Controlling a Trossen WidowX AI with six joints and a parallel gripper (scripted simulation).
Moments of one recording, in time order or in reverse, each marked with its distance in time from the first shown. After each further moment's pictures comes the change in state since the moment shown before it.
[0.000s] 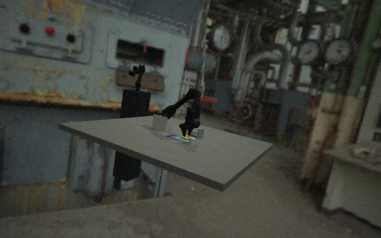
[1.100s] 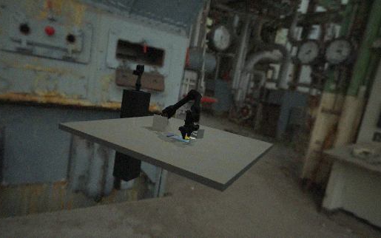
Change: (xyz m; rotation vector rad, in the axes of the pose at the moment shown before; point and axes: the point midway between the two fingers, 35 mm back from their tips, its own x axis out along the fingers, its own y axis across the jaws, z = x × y) arm 0.023 0.001 -0.003 0.007 0.010 0.009
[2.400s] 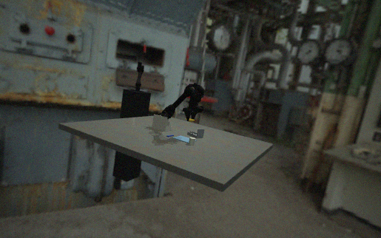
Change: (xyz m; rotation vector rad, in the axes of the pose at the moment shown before) arm -0.150 -0.009 0.014 0.014 -0.001 -0.002
